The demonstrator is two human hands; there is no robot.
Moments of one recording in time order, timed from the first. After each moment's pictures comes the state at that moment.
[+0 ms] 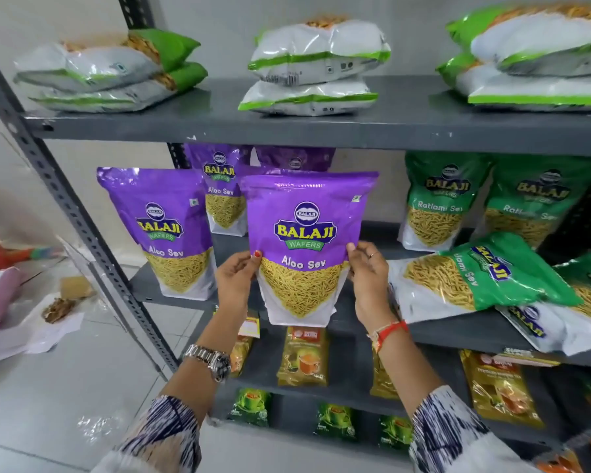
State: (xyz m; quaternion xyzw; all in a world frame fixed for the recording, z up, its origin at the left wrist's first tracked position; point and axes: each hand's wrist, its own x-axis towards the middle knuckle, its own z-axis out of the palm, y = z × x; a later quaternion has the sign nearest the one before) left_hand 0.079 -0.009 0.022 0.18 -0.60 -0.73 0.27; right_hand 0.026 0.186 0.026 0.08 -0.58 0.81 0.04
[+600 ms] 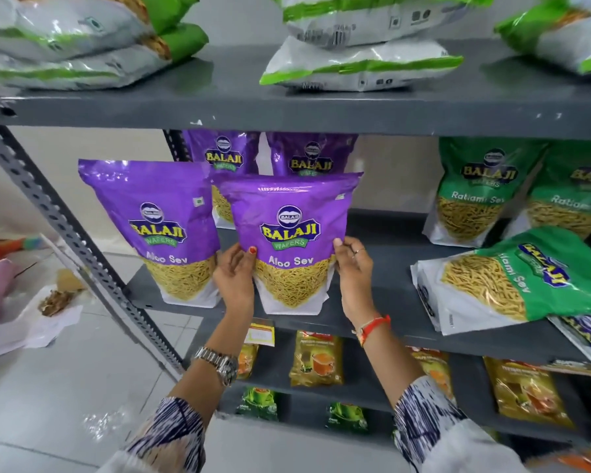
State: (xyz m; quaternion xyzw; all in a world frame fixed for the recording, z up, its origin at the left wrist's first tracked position) left_hand 0.030 -0.063 -0.002 0.23 -0.54 -0.72 0.36; right_hand -0.014 0.101 0.001 0.09 -0.57 0.81 -0.01
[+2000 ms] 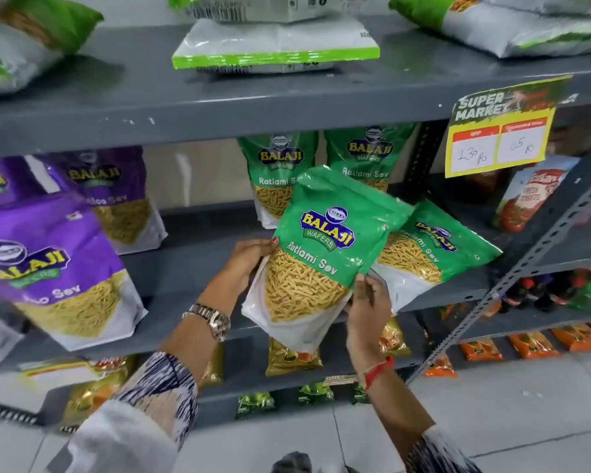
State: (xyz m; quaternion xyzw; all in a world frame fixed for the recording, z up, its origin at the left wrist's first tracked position) left_hand -0.090 0.250 0.009 0.14 -0.71 -0.68 -0.10; right_hand 0.006 0.422 -0.039 -0.23 -0.62 0.71 0.24
